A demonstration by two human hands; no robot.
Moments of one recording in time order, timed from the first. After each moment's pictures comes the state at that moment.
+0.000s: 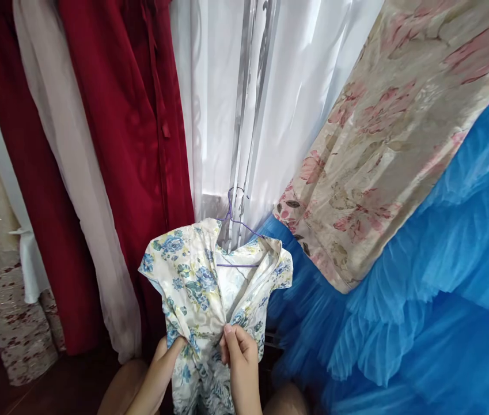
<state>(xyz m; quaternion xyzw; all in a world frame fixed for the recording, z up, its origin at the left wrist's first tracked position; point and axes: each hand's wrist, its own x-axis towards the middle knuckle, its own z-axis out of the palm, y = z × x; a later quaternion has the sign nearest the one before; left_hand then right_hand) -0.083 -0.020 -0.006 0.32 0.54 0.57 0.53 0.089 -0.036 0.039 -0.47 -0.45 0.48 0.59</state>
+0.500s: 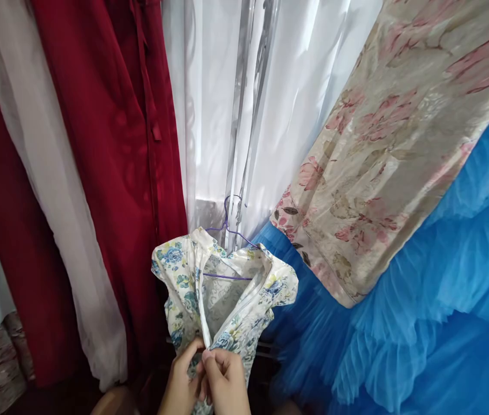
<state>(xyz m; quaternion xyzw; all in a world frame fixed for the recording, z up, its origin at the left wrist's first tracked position) -0.041 -0.001 -0.005 0.60 0.46 0.52 0.41 0.067 -0.013 0.028 -0.48 -0.44 0.58 0.49</state>
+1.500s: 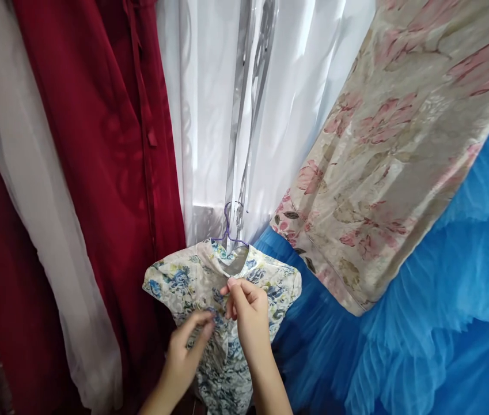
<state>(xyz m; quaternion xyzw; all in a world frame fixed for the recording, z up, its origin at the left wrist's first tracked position) -0.059 0.059 0.056 0.67 0.38 0.55 0.32 0.085 0.061 0.163 -0.44 -0.49 0.42 0.63</state>
